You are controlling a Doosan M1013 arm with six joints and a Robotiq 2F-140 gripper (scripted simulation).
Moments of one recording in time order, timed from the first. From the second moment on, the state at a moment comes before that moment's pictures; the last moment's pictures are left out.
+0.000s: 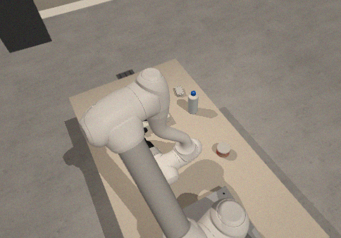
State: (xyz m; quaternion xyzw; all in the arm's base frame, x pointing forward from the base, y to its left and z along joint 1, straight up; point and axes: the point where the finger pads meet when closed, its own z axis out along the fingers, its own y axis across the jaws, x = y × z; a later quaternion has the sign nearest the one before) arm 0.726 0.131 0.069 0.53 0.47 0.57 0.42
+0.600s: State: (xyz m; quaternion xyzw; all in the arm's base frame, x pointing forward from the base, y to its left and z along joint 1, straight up) arm 0.737 0.132 0.069 0.53 0.47 0.57 0.42
